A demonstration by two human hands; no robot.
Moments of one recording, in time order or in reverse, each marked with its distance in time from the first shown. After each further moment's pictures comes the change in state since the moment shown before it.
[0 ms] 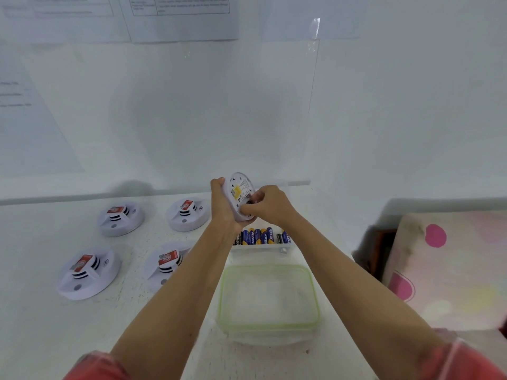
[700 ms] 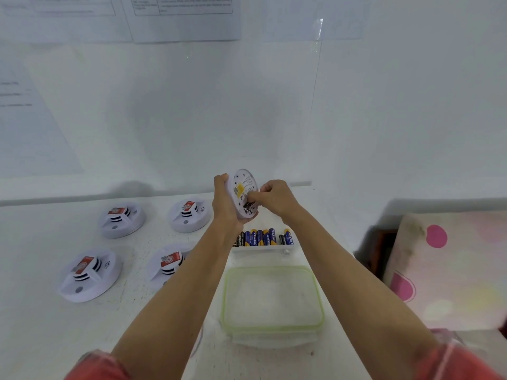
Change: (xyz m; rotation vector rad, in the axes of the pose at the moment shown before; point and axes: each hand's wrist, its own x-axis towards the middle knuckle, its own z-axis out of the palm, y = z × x) left_hand 0.005 0.003 -0.001 0.056 0.049 0.071; right_hand 0.015 -0.002 -0.003 0.211 0.080 0.103
